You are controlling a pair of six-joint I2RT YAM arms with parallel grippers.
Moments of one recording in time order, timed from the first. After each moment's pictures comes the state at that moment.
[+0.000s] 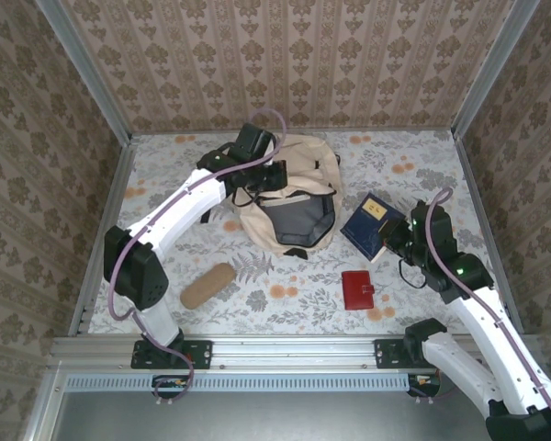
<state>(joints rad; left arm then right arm) -0.66 1.74 1.65 -0.72 0.17 -0.55 0.27 0.73 0.81 -0.75 0.00 0.86</state>
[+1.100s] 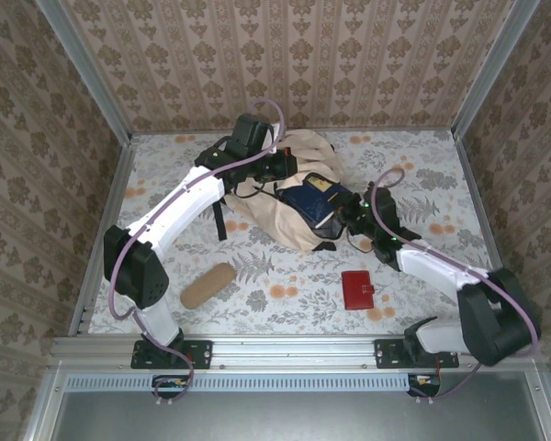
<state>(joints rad) -0.65 1.74 1.67 -0.60 0.33 -0.60 0.40 1.36 0.65 0.31 -0.11 1.28</state>
